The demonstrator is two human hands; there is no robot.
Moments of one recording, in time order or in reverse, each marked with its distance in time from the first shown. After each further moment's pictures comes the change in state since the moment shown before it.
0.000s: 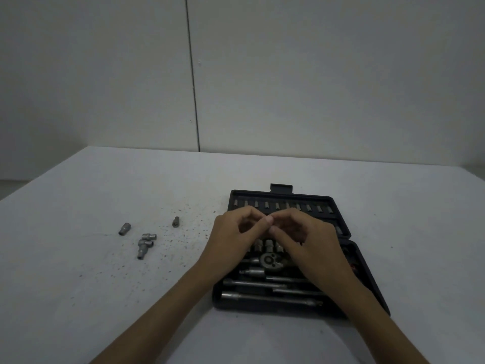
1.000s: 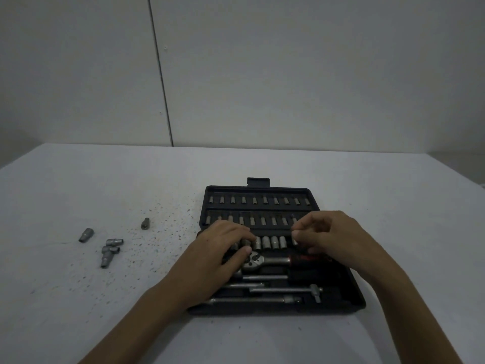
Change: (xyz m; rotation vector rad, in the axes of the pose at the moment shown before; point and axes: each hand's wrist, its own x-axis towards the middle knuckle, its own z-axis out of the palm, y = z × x) left_hand -0.016 -0.019 0.000 0.498 -0.261 0.267; right_hand 0.000 0.016 -0.065 -0.089 -0.090 0.582
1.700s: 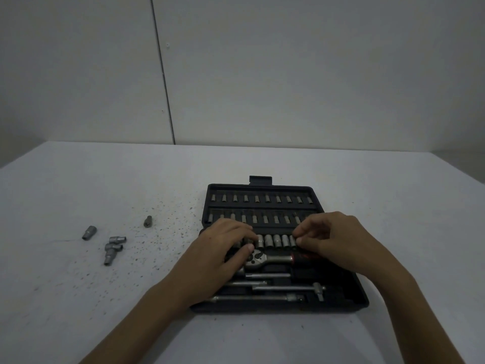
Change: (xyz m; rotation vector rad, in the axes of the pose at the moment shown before) left_hand 0.000 -0.001 0.001 0.018 -0.016 -0.009; right_hand 0.000 0.004 -0.001 -0.260 -0.030 -0.106
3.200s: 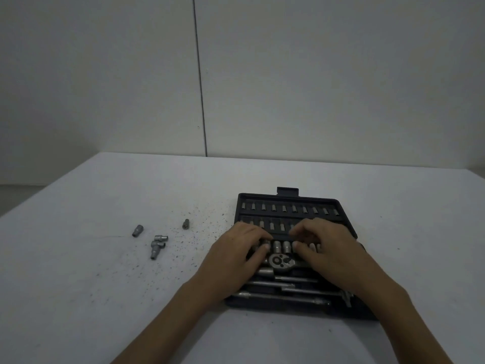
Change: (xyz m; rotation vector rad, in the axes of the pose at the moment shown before) left_hand -0.010 0.000 -0.010 0.098 0.136 -0.062; right_hand -0.002 -0.028 0.035 -0.151 0.087 -0.303
